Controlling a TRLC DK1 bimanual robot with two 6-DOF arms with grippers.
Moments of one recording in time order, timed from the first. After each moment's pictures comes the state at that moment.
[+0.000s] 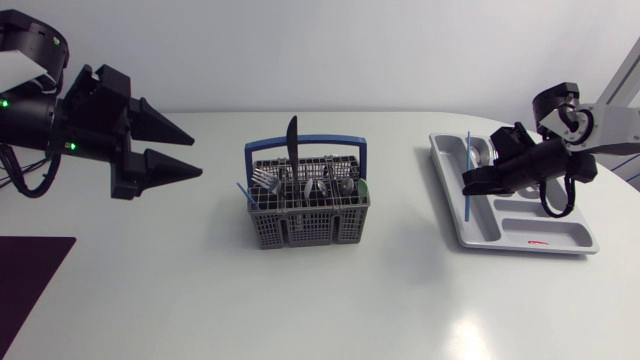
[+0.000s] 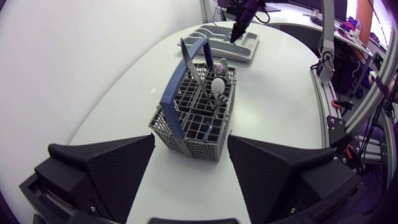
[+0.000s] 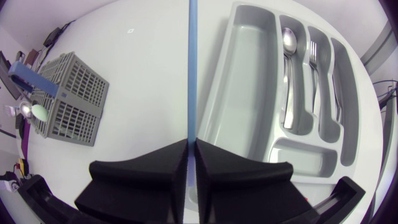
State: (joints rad) left arm 0.02 1.39 1.17 -0.78 0.75 1.05; right arm -0.17 1.77 1.15 -0.50 -0.32 -0.24
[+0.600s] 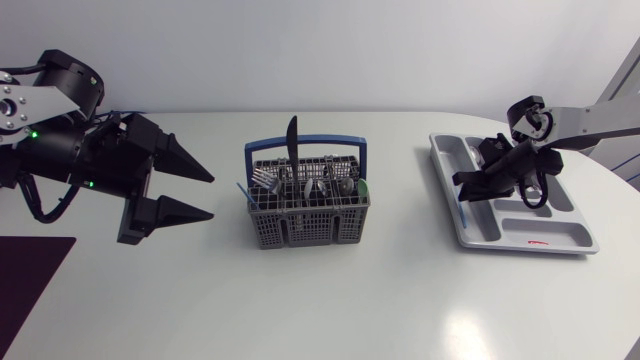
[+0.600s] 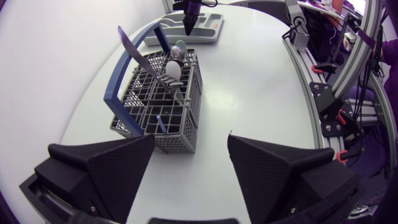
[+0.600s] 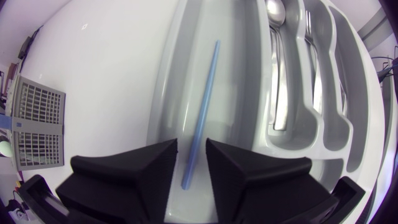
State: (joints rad) left arm -0.06 1.39 1.07 -0.84 0.73 1.26; right arm -0.18 2.04 1.36 -0.56 -0.20 -0.17
